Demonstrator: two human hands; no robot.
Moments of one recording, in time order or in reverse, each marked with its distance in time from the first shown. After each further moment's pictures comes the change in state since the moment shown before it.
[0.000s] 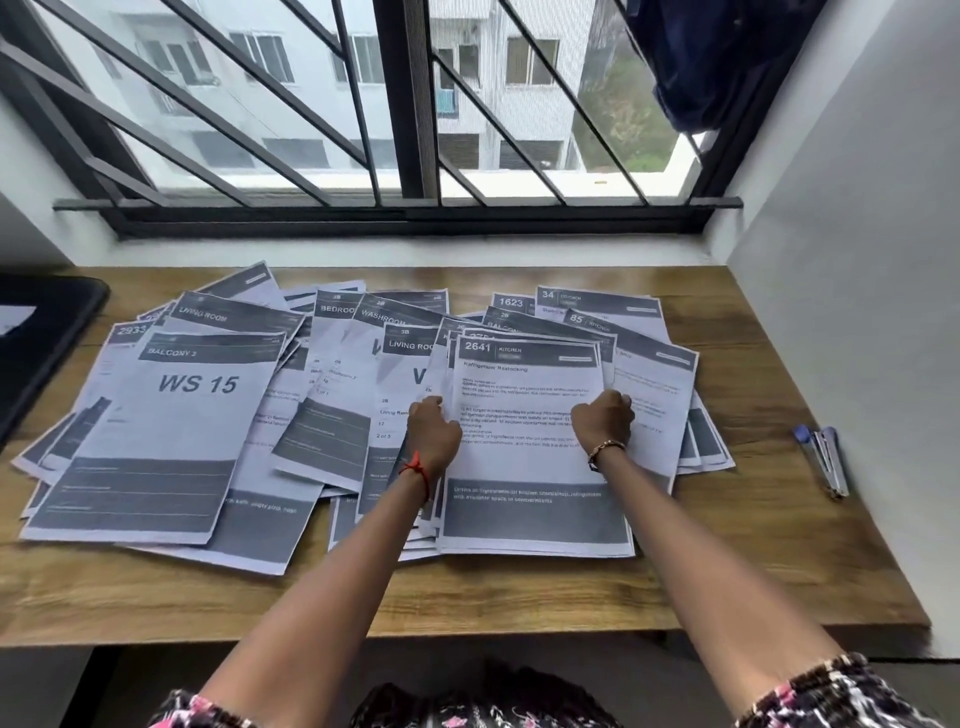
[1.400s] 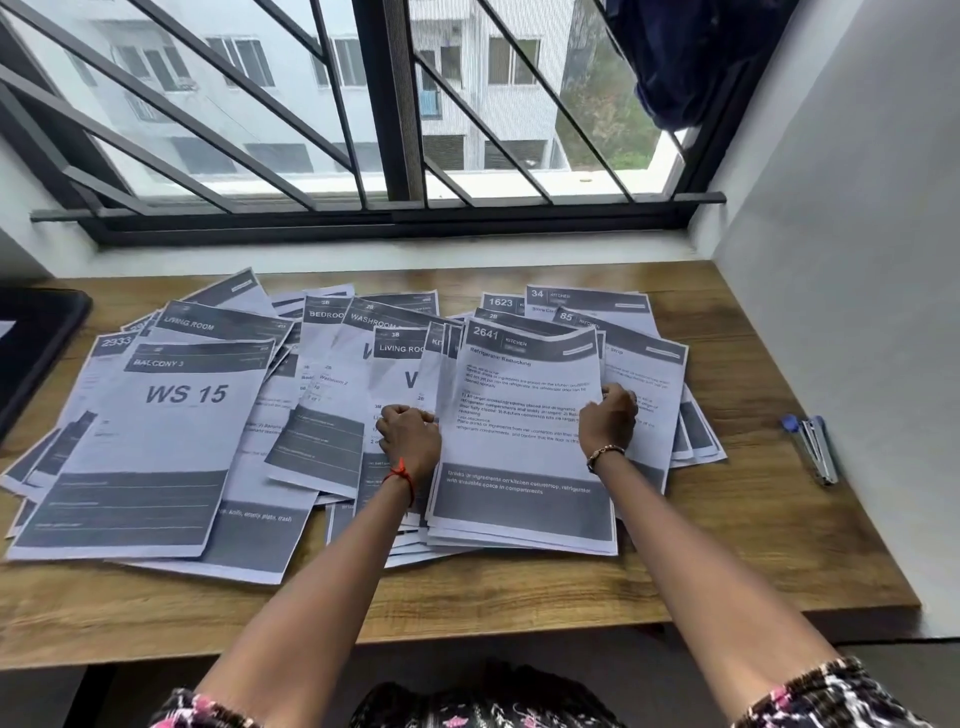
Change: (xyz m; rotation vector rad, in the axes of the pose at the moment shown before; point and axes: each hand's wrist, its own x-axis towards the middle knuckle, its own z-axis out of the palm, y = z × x) left_hand 0.007 -0.010 -0.002 0.159 0.078 -0.055; right_hand -0.001 0.012 -0.001 0.162 0.177 -0.049
